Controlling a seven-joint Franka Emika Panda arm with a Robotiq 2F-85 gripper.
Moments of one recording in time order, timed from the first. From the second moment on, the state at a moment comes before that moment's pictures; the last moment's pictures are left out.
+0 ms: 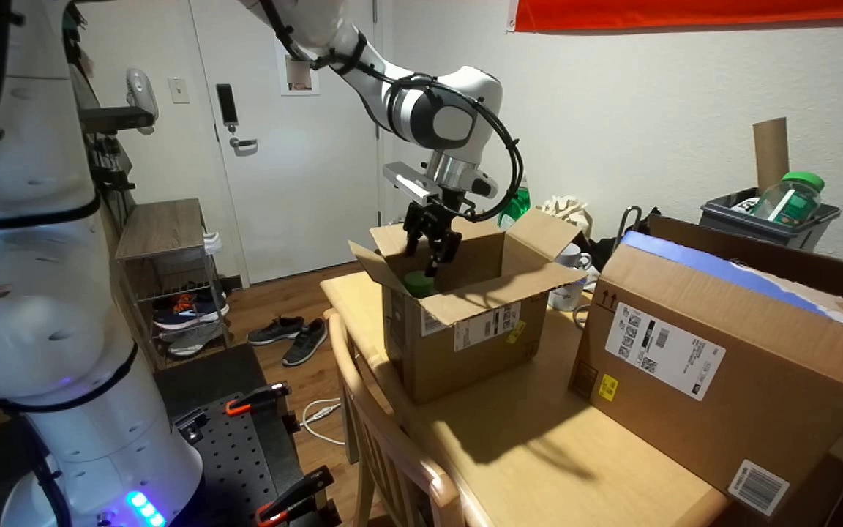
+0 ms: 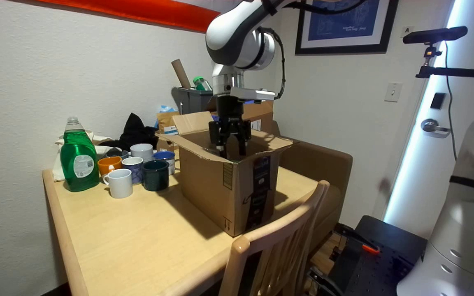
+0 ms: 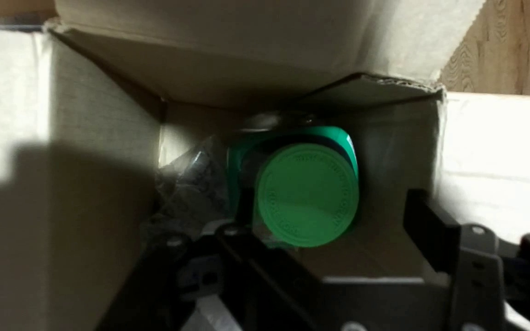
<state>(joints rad) 0.04 0.13 0.02 -2.09 0.13 1.99 0.02</state>
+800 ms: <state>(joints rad) 0.04 0.16 0.02 -2.09 0.13 1.99 0.02</state>
